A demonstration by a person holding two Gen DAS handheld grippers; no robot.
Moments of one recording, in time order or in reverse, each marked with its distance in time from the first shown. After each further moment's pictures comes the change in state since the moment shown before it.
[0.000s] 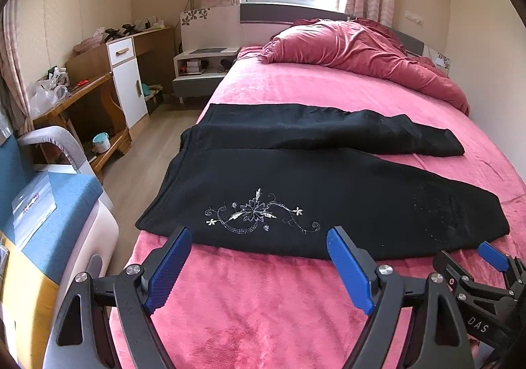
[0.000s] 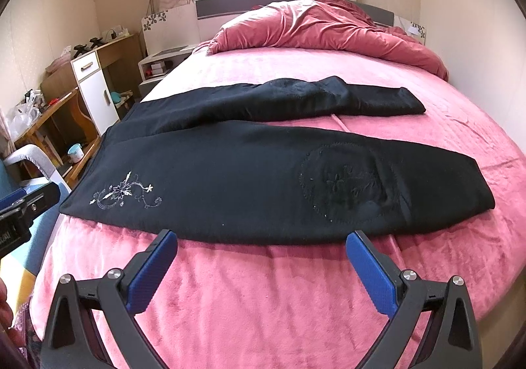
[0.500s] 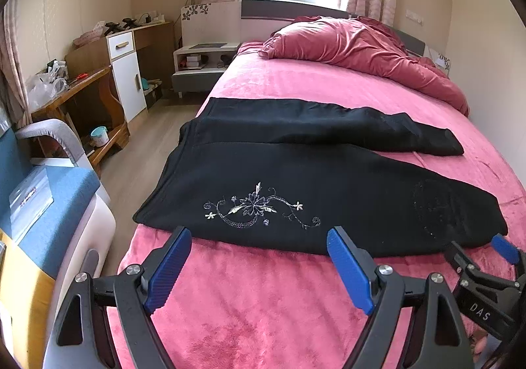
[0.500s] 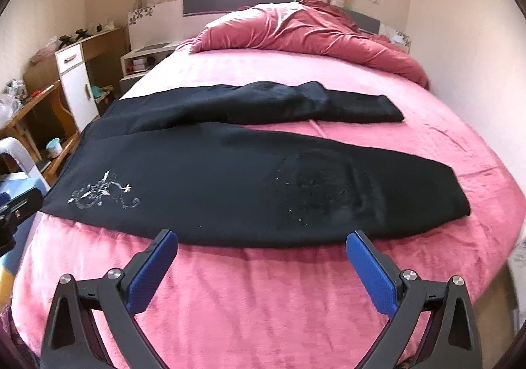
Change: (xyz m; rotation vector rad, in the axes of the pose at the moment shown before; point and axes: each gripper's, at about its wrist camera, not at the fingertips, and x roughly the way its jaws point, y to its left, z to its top) left arm 0.003 0.004 -0.005 -0.014 0.018 -0.009; right arm -0.006 0.005 0.005 -0.046 -0.006 -0.167
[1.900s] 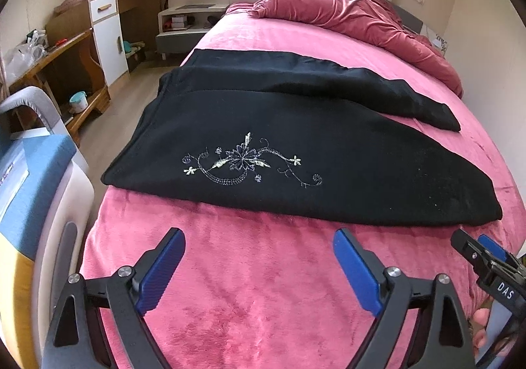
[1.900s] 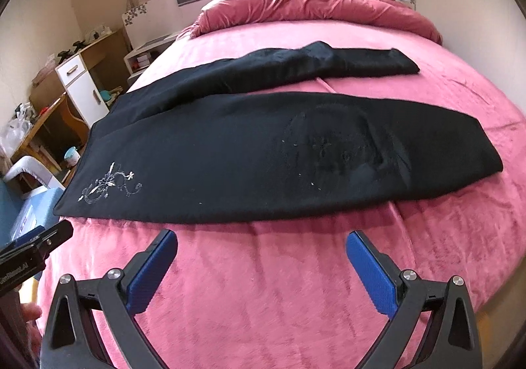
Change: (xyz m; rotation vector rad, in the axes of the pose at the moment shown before) left arm 0.046 0.009 -0.023 -0.021 0.178 -0.090; right arm 0.036 -0.029 -0.021 0.142 0.124 0.179
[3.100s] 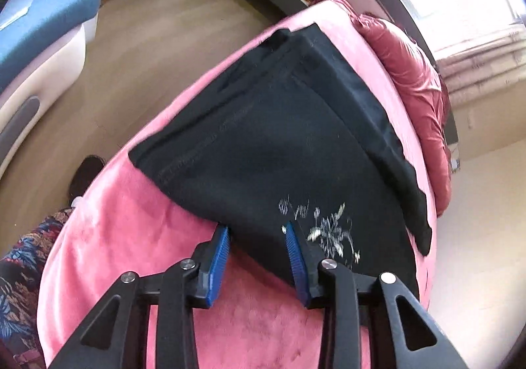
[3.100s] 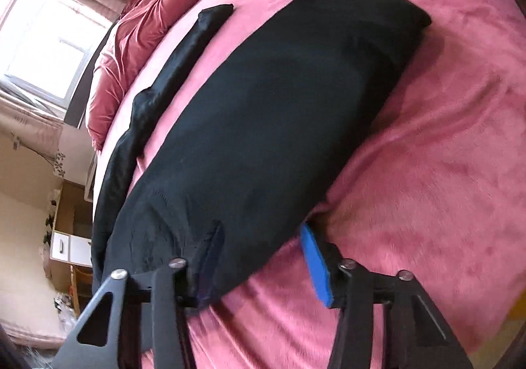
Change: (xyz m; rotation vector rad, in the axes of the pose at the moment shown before) left arm 0.077 0.156 0.030 -0.649 0.149 -0.249; right arm 0.068 -0.260 0.019 0.776 0.034 0.095
